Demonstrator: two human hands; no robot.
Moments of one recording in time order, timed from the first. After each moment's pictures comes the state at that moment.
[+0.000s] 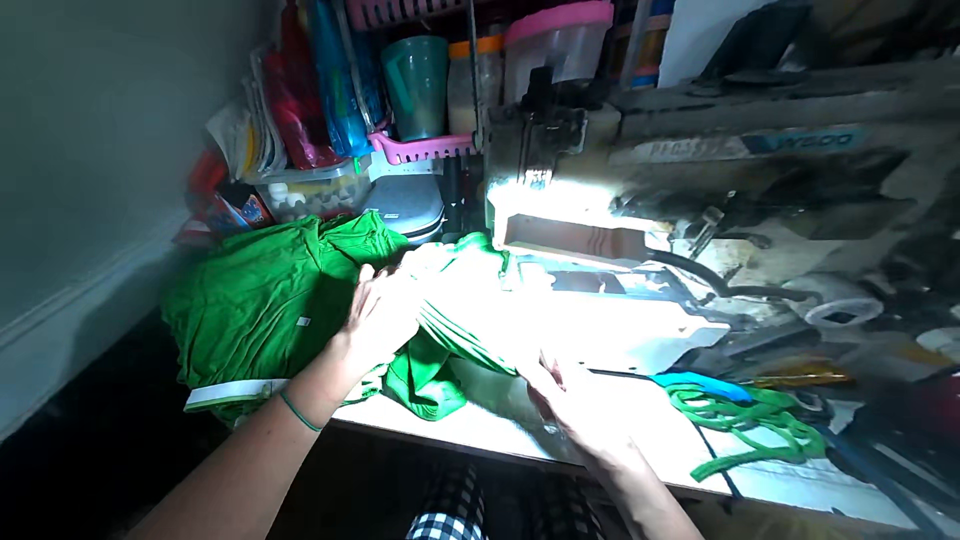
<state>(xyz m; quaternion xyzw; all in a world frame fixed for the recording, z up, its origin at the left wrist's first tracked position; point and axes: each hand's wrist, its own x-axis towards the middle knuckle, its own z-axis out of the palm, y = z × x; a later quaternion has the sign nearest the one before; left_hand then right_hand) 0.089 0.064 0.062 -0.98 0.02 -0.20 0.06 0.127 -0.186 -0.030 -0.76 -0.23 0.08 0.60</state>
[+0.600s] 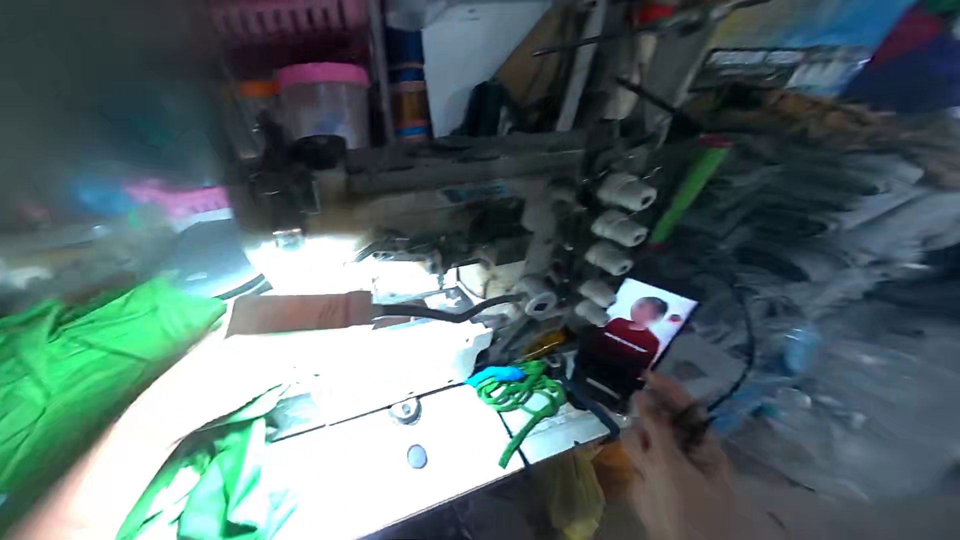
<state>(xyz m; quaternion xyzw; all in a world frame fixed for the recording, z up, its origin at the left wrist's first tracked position) 0.134 0.048 0.078 -0.98 0.09 -0.05 -0.14 0.096 -0.407 -0.044 -0.66 0.11 -0.33 0.67</state>
